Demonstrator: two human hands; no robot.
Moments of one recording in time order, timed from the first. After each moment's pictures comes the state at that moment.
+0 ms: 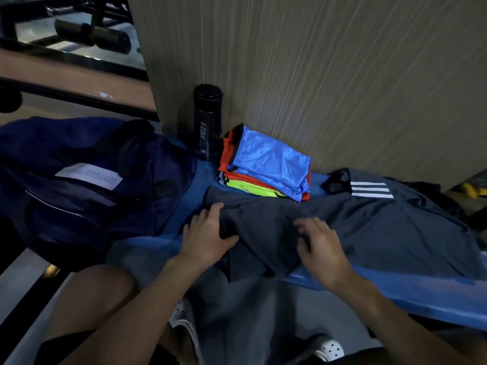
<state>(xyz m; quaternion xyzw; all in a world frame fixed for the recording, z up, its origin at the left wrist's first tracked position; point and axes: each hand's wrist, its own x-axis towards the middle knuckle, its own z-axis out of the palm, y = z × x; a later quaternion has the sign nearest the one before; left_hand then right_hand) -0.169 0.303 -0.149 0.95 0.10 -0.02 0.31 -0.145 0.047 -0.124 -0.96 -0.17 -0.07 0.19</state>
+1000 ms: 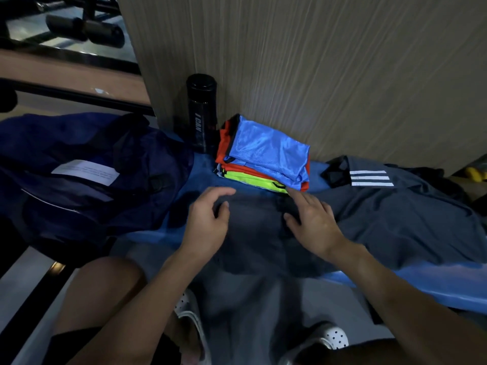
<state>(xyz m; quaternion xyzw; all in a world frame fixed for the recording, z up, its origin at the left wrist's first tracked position) -0.175 0.289 -0.121 0.82 0.03 0.21 0.54 -0.120 0.062 -0.106 -0.97 -0.18 -0.02 0.14</state>
